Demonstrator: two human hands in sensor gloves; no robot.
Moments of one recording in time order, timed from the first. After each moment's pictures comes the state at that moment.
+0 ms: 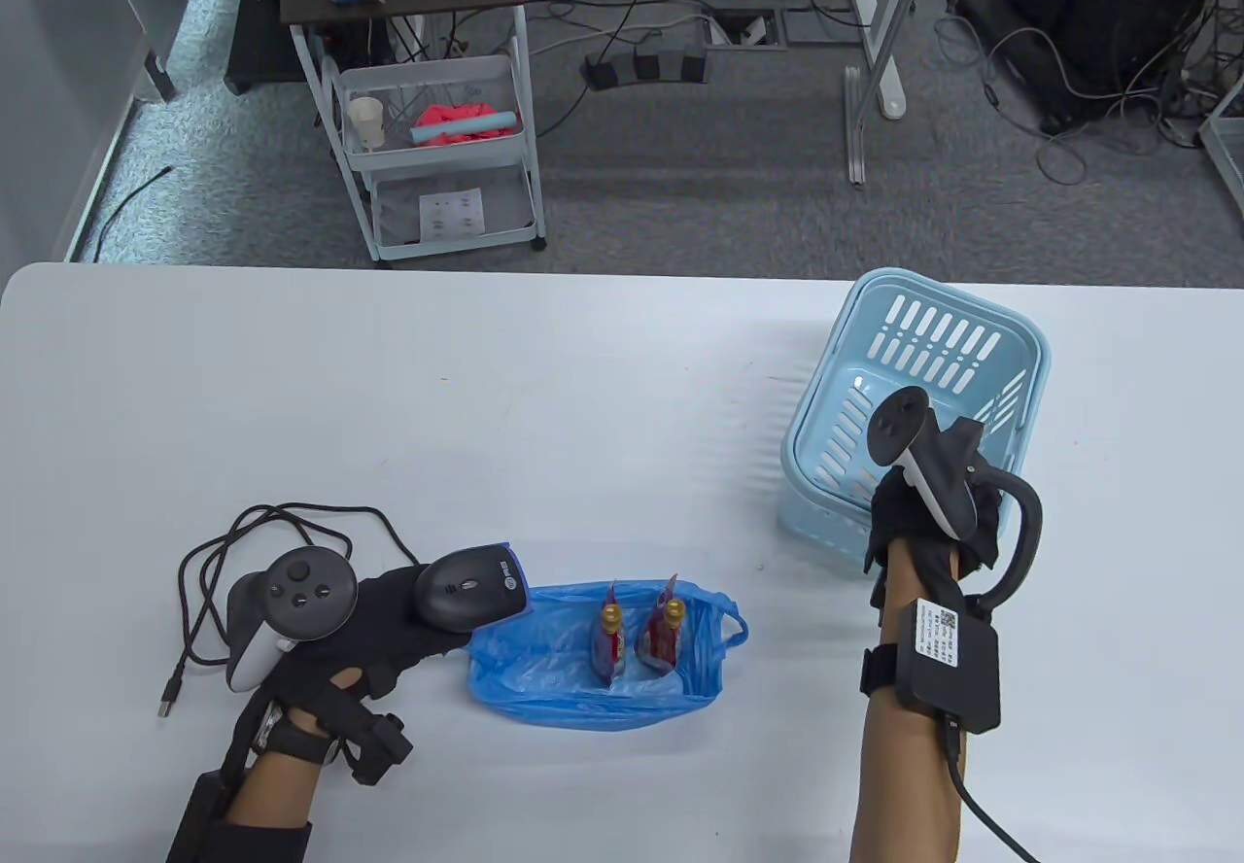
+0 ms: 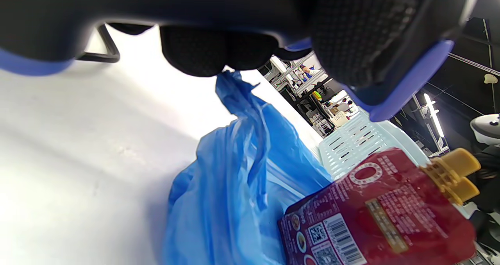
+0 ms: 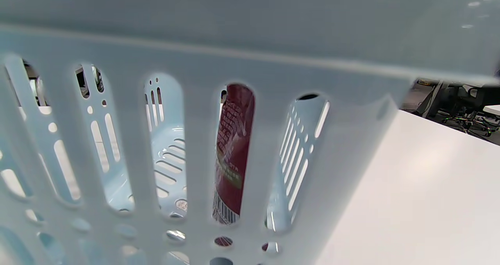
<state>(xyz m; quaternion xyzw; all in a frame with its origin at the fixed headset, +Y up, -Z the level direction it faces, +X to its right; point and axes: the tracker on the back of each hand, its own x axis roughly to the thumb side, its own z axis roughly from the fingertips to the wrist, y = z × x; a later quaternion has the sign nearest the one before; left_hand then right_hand) -0.256 -0.725 -0.208 -0.12 -0.12 0.39 0.91 0.229 -0.650 -0.312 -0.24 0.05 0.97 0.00</state>
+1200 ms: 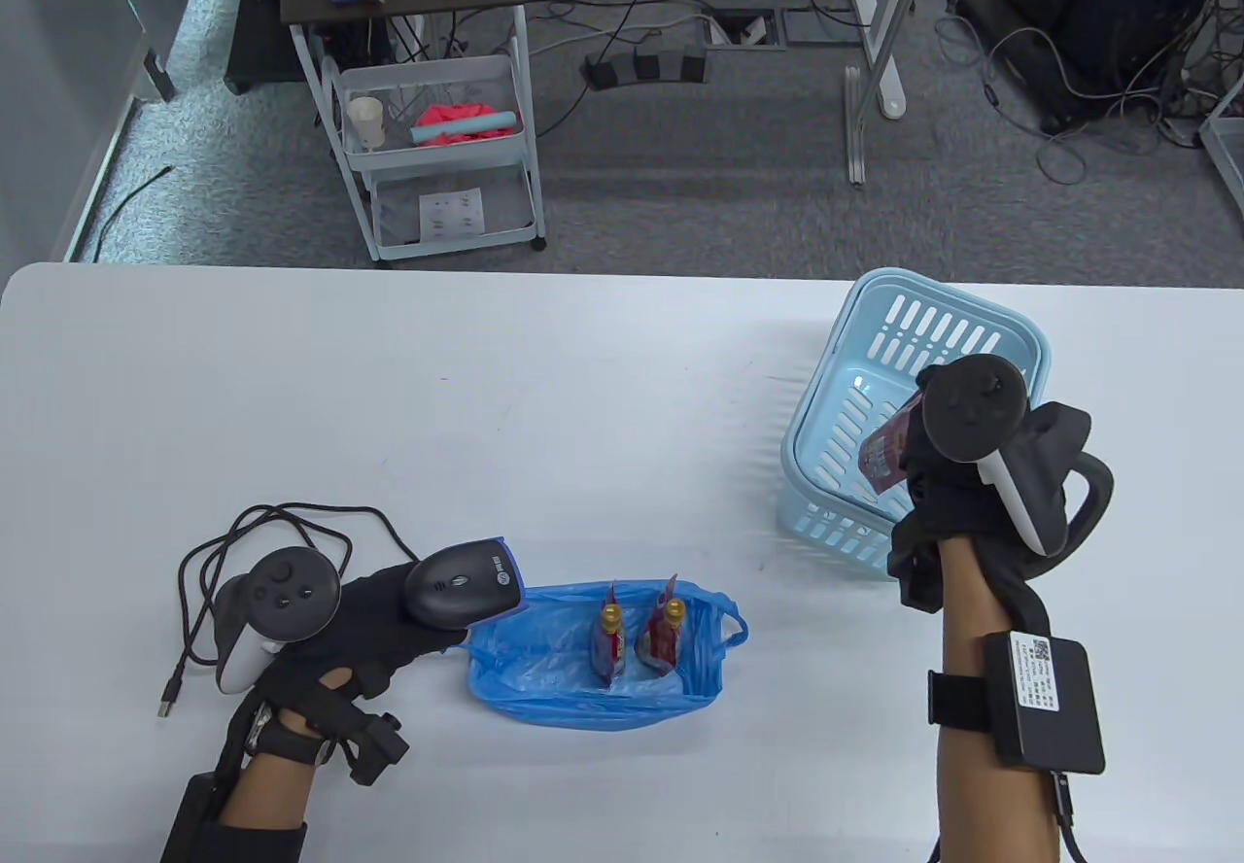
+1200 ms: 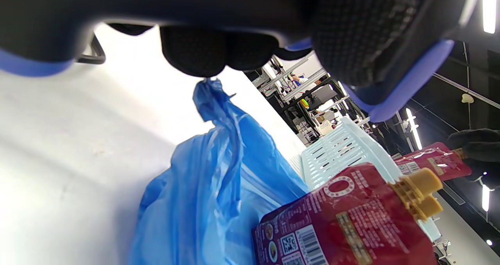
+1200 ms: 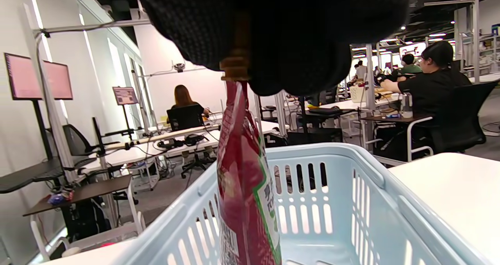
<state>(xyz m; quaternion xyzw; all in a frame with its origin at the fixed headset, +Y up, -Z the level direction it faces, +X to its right) -0.264 -0.726 -0.208 -0.11 -0.12 0.43 0.89 0.218 -0.534 -0.274 -0.14 -0.09 0.98 0.12</state>
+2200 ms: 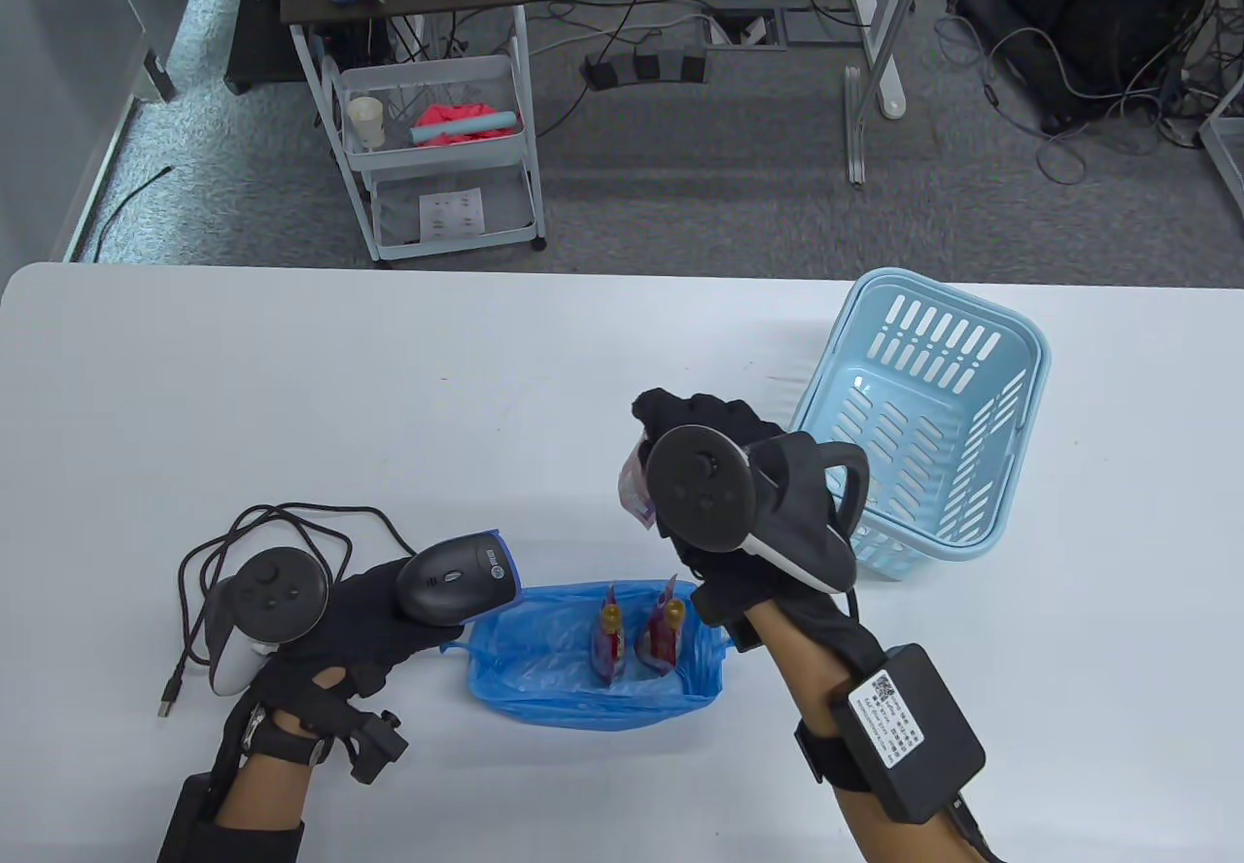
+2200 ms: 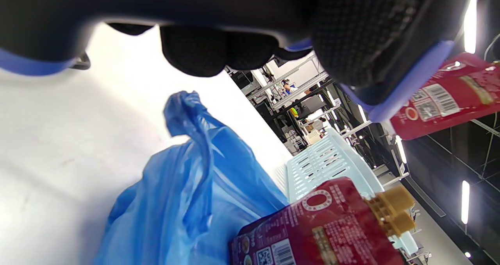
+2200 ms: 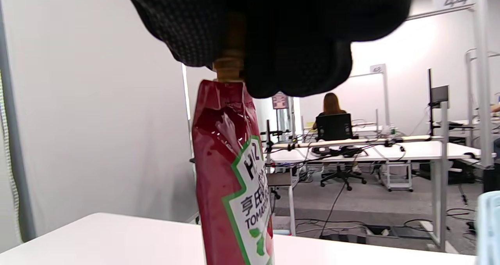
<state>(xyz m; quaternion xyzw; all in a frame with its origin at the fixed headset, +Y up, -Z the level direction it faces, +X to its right) -0.268 -0.723 -0.208 -0.09 -0.13 0.46 0.88 0.041 -0.503 -0.232 0.17 -0.10 0.97 0.11</state>
